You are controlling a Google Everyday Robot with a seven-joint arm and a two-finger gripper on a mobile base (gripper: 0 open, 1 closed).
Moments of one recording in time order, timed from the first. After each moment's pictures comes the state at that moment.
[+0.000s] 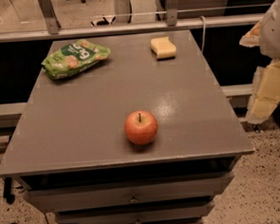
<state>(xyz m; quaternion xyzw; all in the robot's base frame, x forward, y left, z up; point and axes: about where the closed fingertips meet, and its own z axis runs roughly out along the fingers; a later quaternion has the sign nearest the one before) 0.438 -0.217 0.976 -0.60 0.78 -0.03 0.16</state>
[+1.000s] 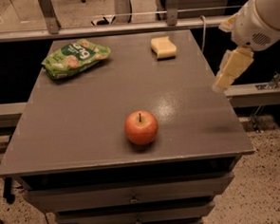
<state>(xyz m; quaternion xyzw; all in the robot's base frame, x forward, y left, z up) 0.557 -0.217 0.949 -0.59 0.76 -0.03 0.27</state>
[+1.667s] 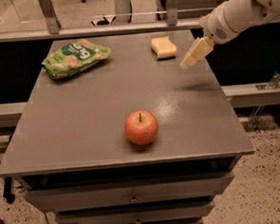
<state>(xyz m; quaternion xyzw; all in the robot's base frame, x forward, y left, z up) 0.708 -0.196 0.910 -0.51 0.77 0.05 0.38</state>
